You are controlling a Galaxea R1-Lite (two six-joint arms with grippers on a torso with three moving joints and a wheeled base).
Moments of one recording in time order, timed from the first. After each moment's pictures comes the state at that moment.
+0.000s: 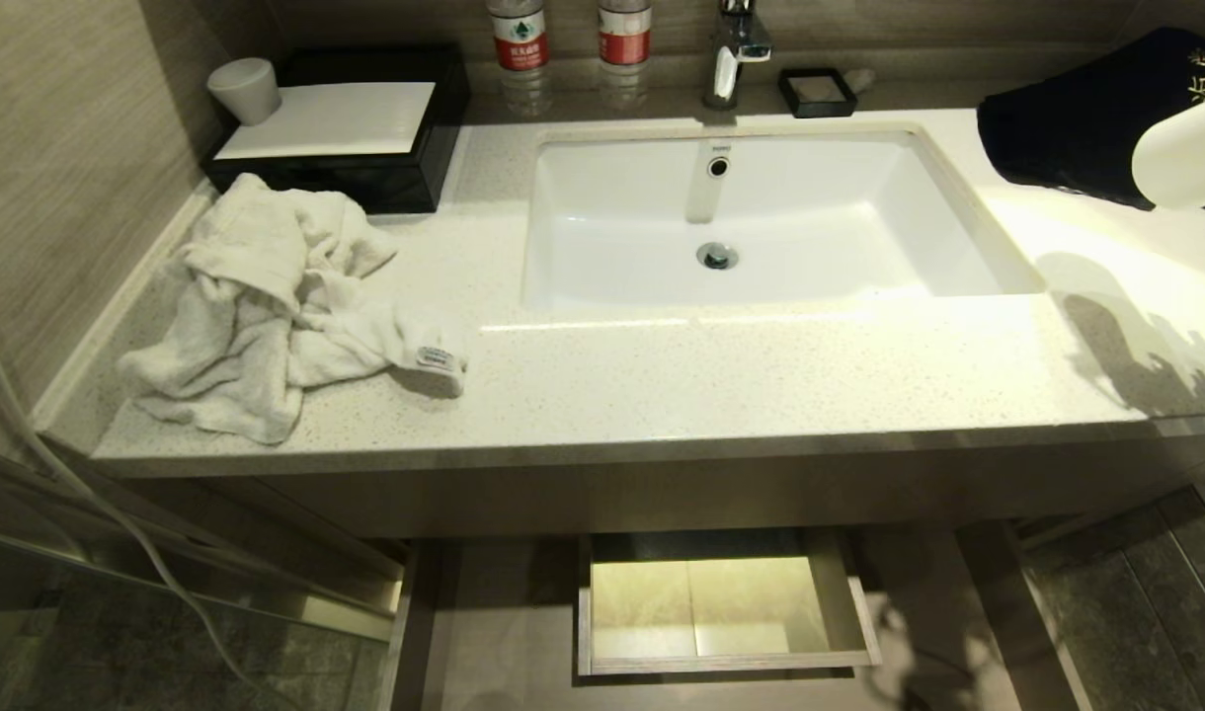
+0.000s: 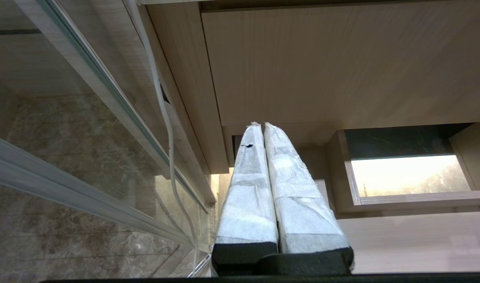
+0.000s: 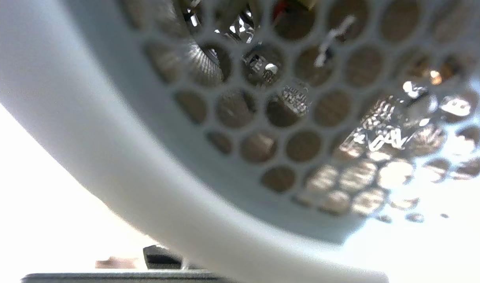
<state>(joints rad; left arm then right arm) 0.00 0.00 0.00 0.00 0.00 0.00 -0.34 1.36 -1.20 0.02 0.20 -0.63</state>
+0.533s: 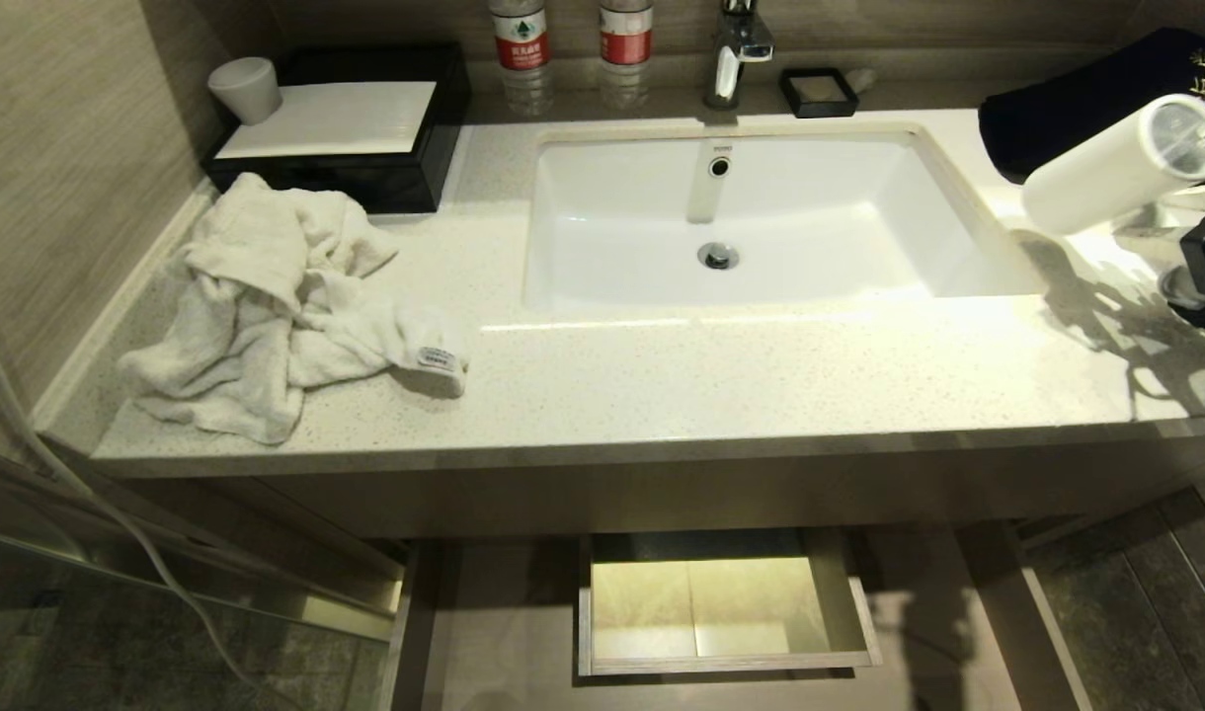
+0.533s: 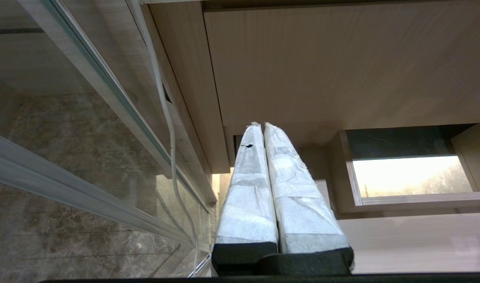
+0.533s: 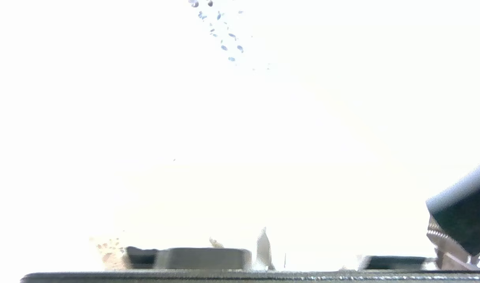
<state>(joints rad) 0.00 0.00 0.00 0.00 0.00 0.00 -0.35 1.59 -1.34 -0.04 0.36 -0.75</state>
